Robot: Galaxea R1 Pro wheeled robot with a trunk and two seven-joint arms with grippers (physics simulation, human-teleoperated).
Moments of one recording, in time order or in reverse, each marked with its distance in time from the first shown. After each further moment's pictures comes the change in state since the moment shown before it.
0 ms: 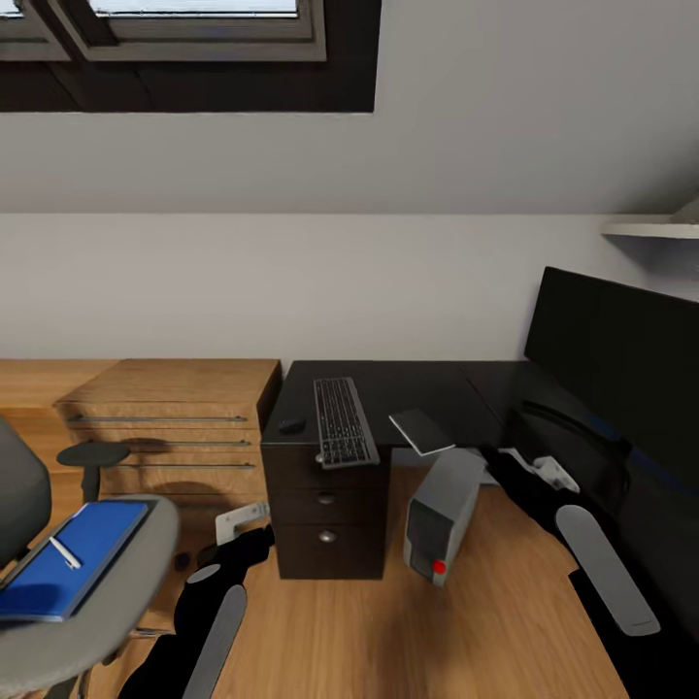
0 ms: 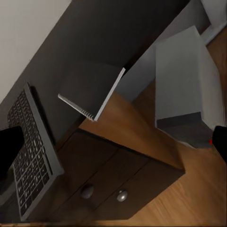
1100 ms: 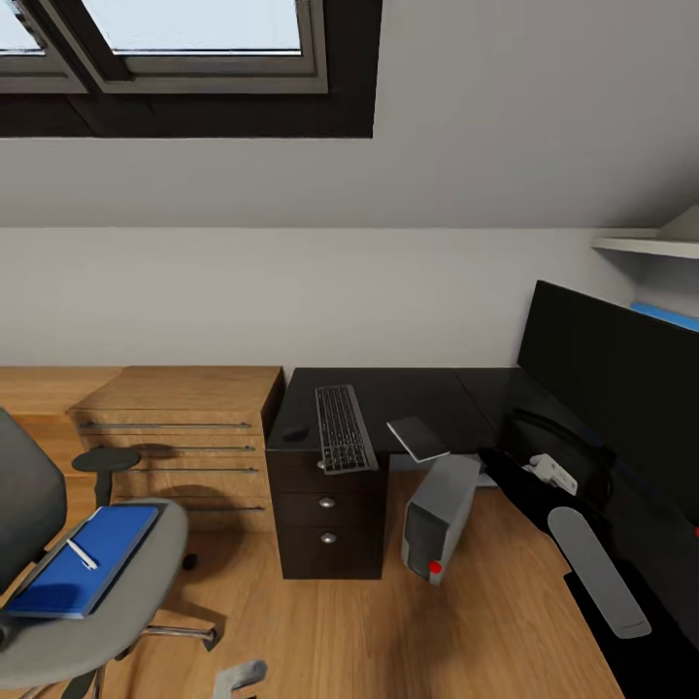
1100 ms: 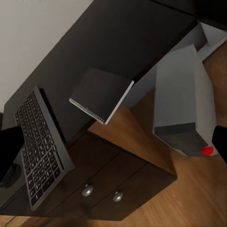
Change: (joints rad) left arm -0.001 0.014 -0.015 0.864 -0.004 -0.345 -0.102; right arm 0.000 0.004 0.024 -0.004 0.078 0.003 0.013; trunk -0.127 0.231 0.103
